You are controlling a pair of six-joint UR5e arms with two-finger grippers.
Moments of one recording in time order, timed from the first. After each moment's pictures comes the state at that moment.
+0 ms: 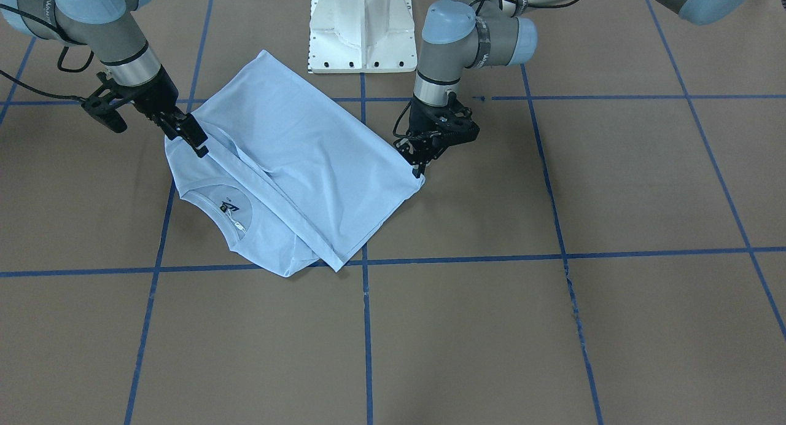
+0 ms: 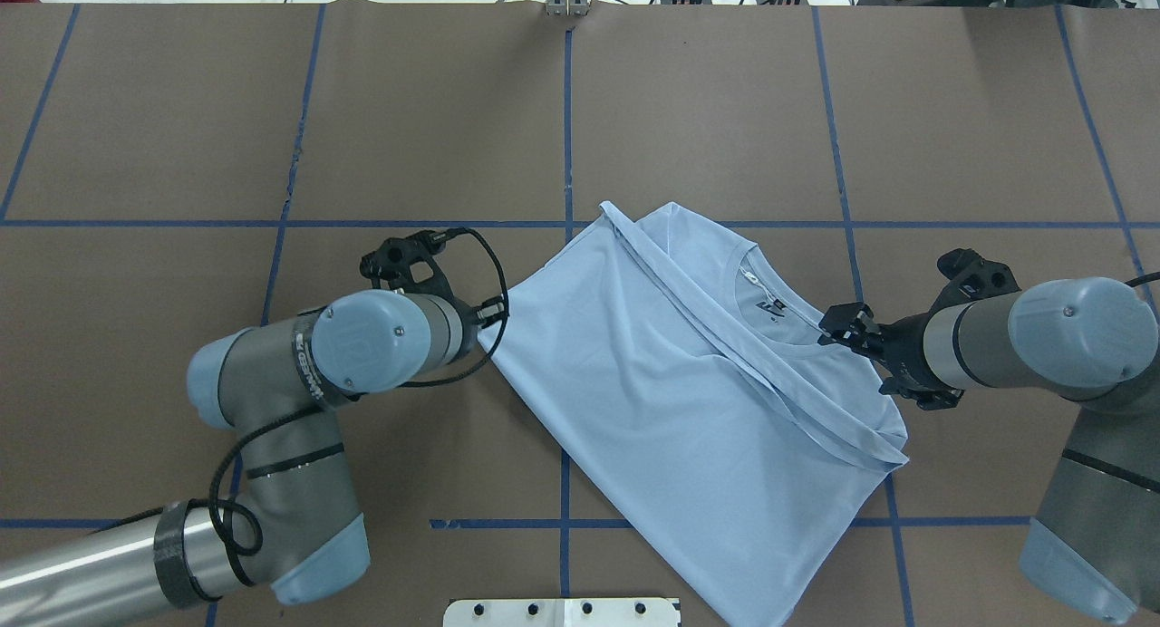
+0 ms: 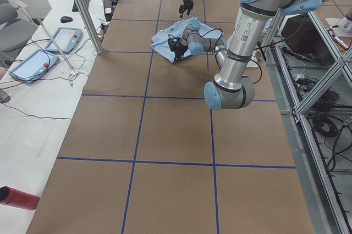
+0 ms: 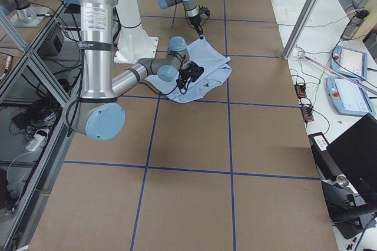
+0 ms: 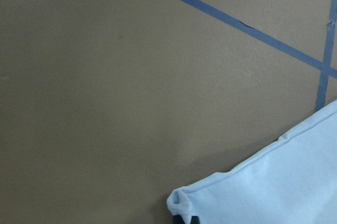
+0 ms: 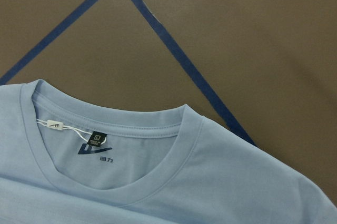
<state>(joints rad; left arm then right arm) -0.43 -2.11 -1.71 -1.85 -1.52 -1.66 0.56 -1.59 2.02 -1.11 1.81 1.88</state>
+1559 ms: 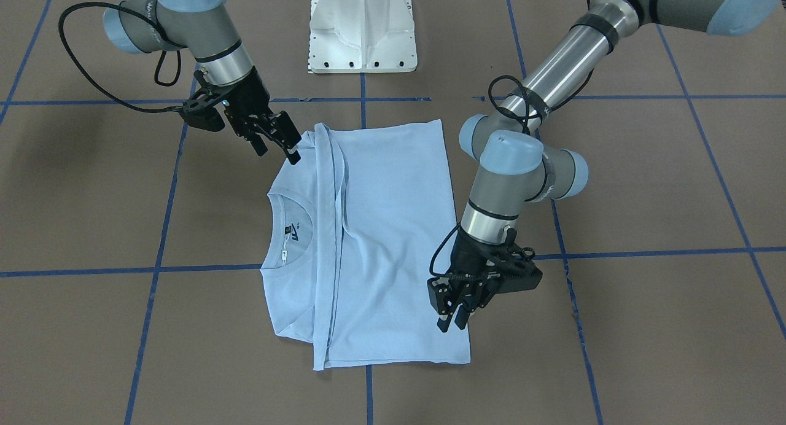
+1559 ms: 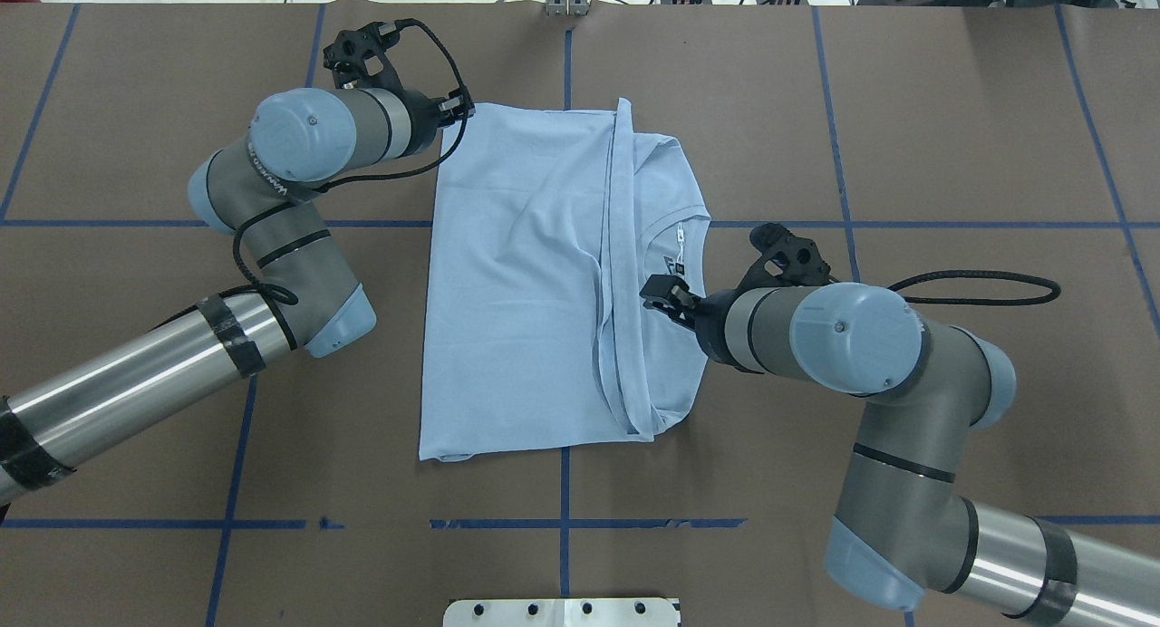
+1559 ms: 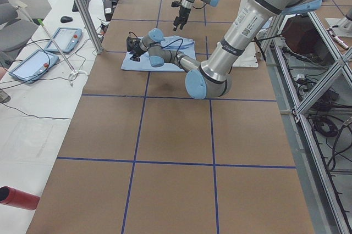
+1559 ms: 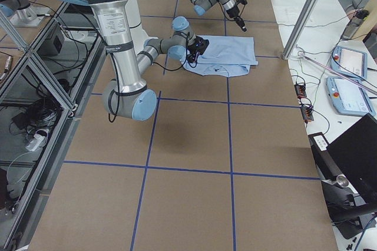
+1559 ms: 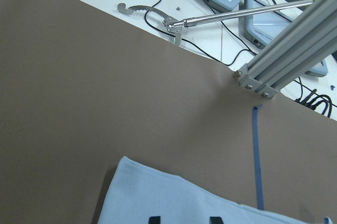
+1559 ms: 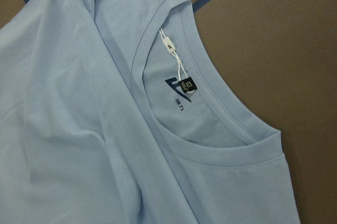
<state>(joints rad) -0.72 -2.27 -1.22 -2.48 -1.55 -1.46 0.43 -1.21 1.85 -1.13 1.60 1.88</state>
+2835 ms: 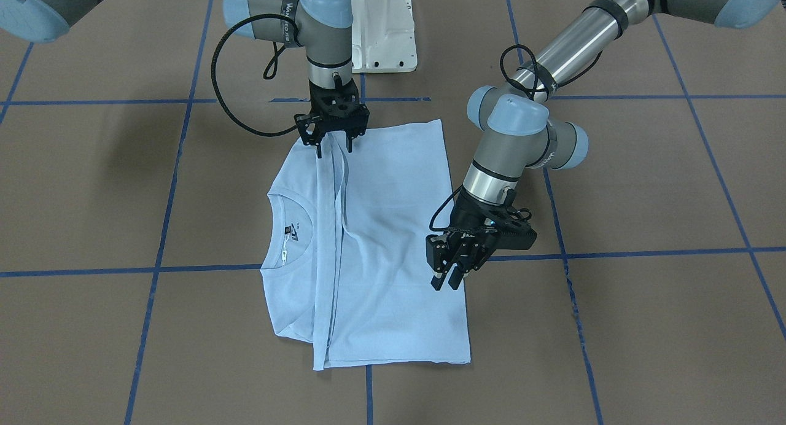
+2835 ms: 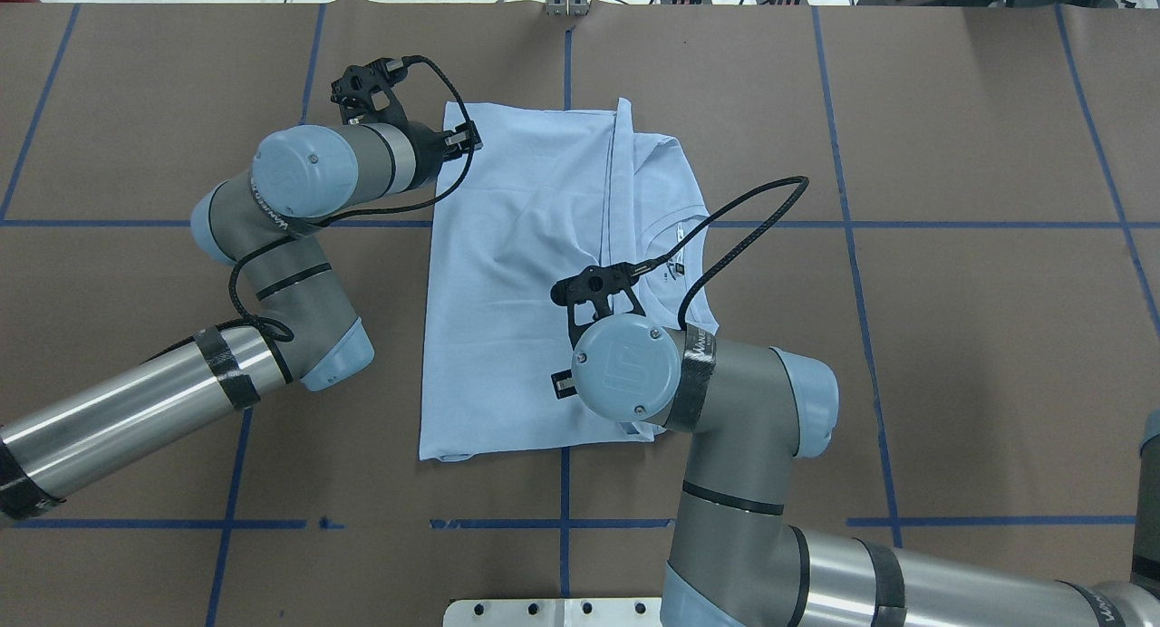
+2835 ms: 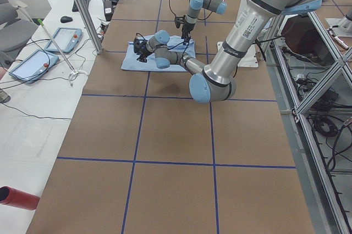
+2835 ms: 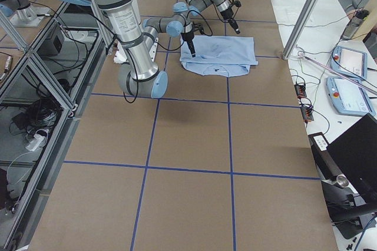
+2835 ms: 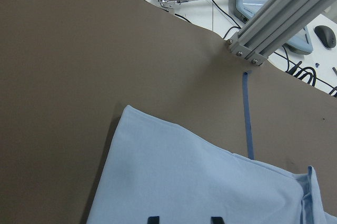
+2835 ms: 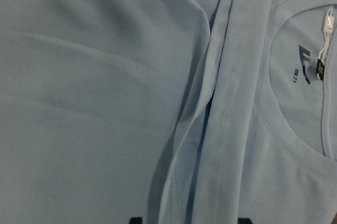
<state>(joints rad) -0.68 -2.25 -1.26 -2.48 -1.55 -1.46 0.32 -0.91 1.72 -1.64 1.54 1.05</state>
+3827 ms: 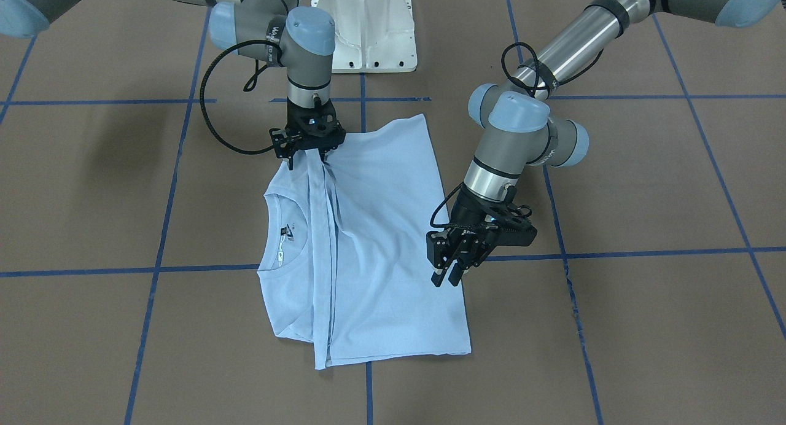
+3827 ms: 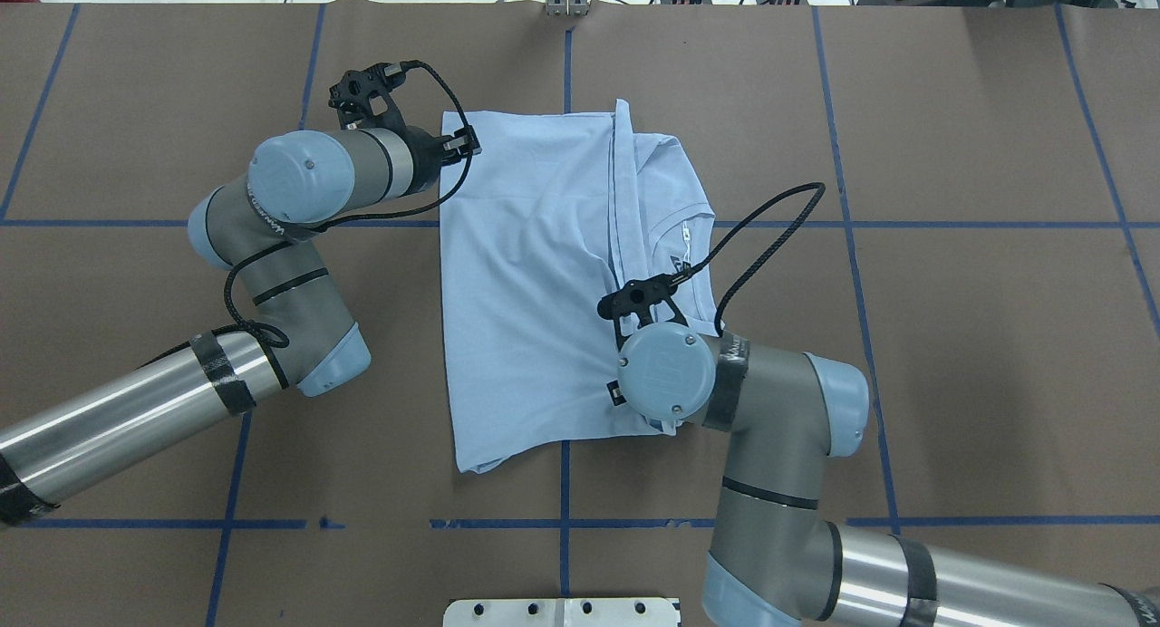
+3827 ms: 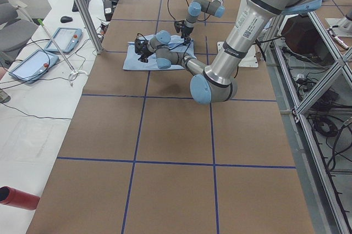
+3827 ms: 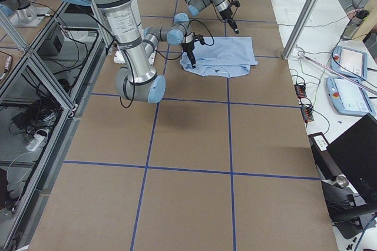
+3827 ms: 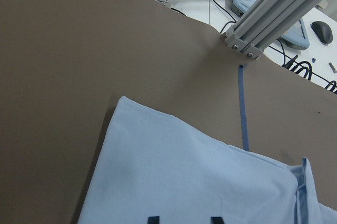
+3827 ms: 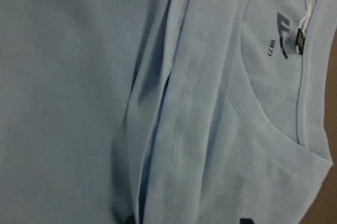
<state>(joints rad) -0.67 -2.23 -1.27 -2.48 -1.55 -1.46 0.34 -1.03 1.75 -1.65 1.53 0.96</state>
